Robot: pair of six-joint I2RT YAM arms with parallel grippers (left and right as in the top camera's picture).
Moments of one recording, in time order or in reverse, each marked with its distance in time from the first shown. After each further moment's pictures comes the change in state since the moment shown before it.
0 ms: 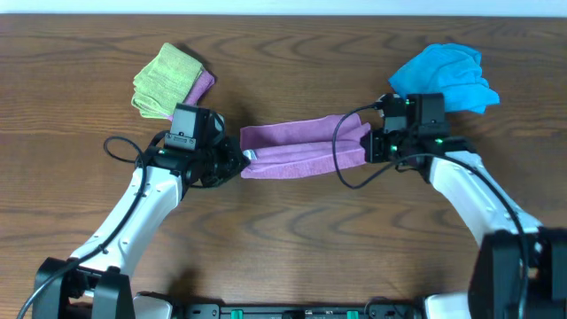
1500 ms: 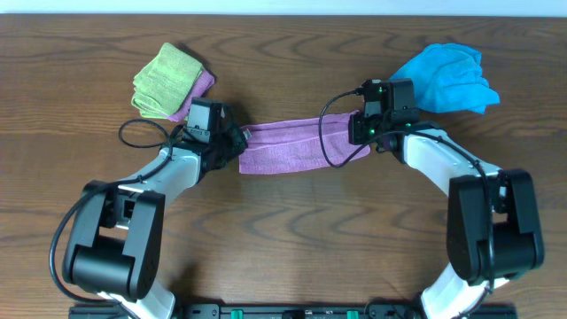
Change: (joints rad) left arm 0.000 0.316 0.000 0.409 -0.191 -0.007; right arm 0.061 0.250 0.111 0.201 0.129 0.023
